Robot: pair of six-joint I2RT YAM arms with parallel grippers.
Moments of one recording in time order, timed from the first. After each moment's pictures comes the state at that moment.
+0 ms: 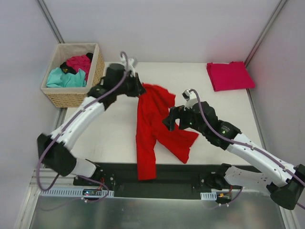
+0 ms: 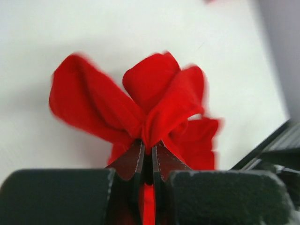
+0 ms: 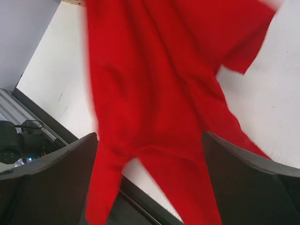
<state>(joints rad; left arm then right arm) -0.47 1.36 1.38 -0.45 0.29 -0.42 0.86 0.99 0.92 -0.38 0.07 0.46</state>
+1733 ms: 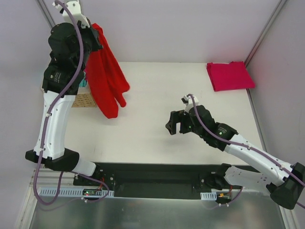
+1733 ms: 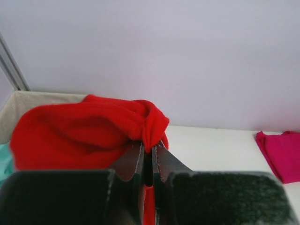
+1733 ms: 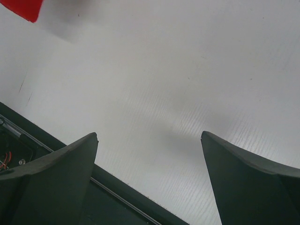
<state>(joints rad) -0.33 1.46 2.10 -0.65 -0.28 -0.14 0.86 0.99 0.85 -0.44 0.15 0.46</state>
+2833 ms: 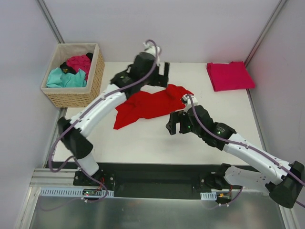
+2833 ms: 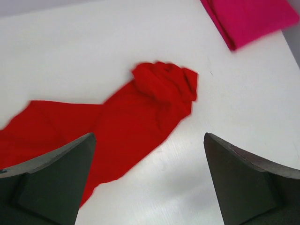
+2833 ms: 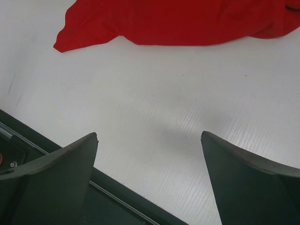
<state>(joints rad) -0.74 1.76 1.80 -0.60 -0.16 -0.31 0.86 0.99 0.85 -0.46 0.17 0.46</state>
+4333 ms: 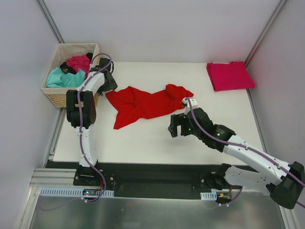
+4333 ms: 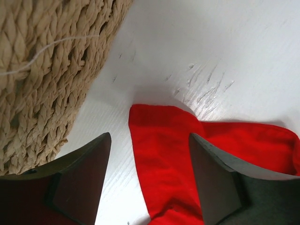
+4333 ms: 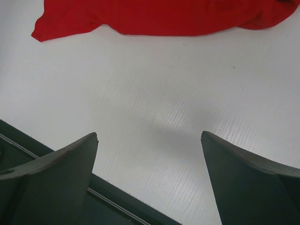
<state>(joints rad) -0.07 2.16 1.77 -0.72 -0.26 -0.56 0.86 0.99 0.80 -0.45 0.20 0.42</state>
